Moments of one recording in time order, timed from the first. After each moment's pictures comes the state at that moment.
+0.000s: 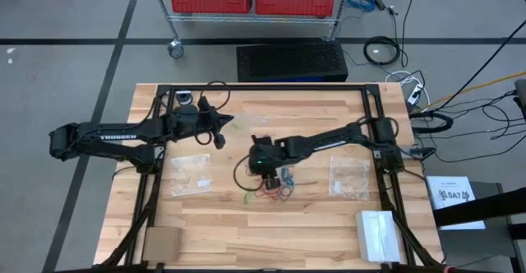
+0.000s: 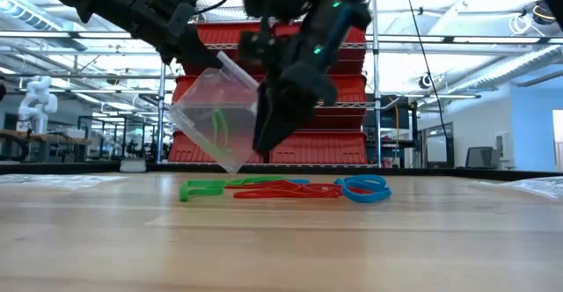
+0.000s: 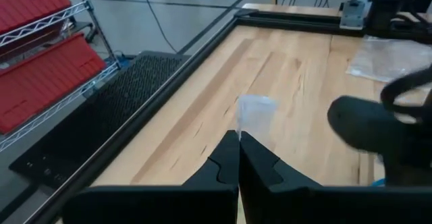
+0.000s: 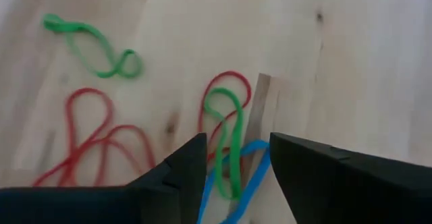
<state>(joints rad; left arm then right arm) 0.26 0.97 0.56 0.07 -0.19 0.03 0.04 2.06 1.50 -0.49 0.05 -0.23</state>
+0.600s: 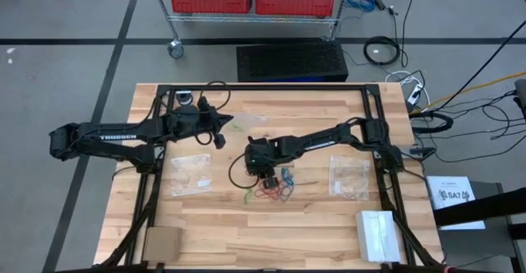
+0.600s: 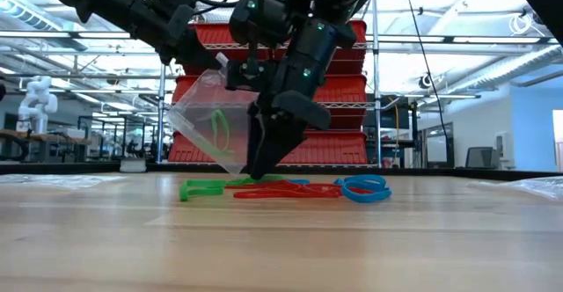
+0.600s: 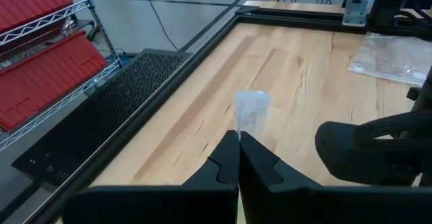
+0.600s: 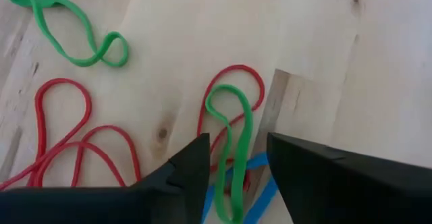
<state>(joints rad) 0.26 0.97 0.56 0.06 -0.20 0.03 0.02 2.15 1.55 -0.50 -0.01 -0.28</state>
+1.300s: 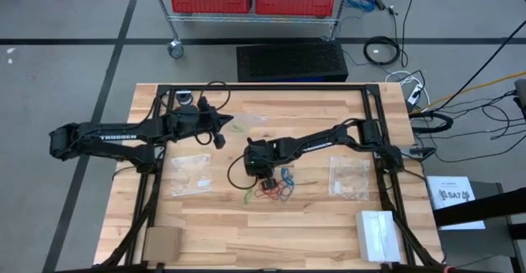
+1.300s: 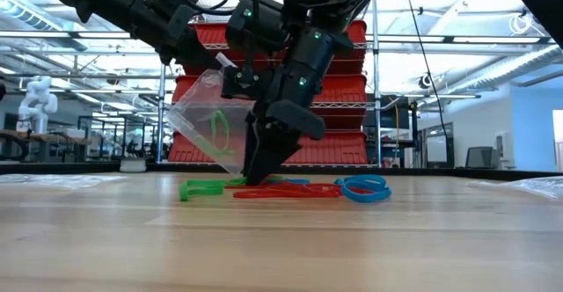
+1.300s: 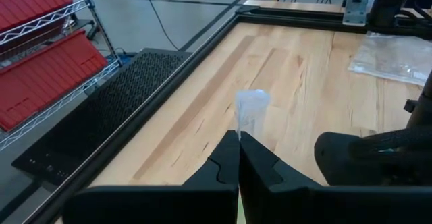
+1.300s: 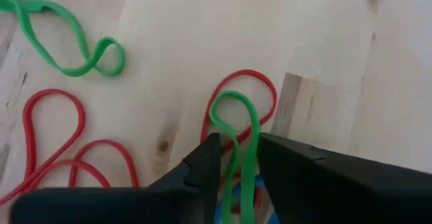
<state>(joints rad) 0.26 0.97 0.56 0.06 -0.20 0.03 0.02 2.18 1.55 -0.47 -0.01 -0.25</state>
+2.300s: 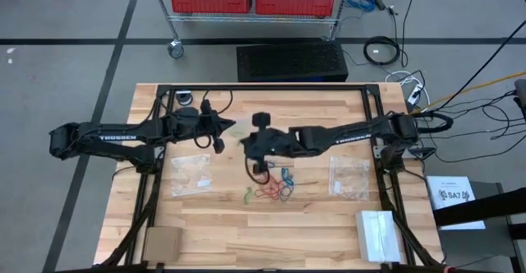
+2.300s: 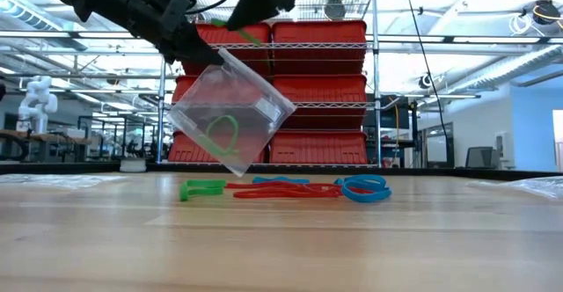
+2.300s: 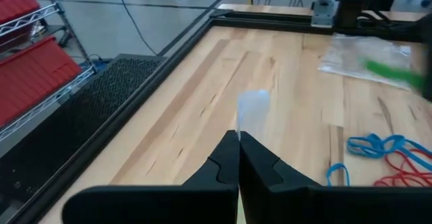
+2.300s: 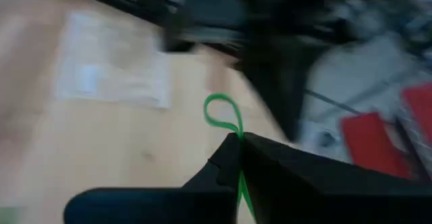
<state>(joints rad) 0.23 0.97 0.56 0.07 -0.13 0.04 0.07 1.84 1.54 -0.25 0.41 -0.36</state>
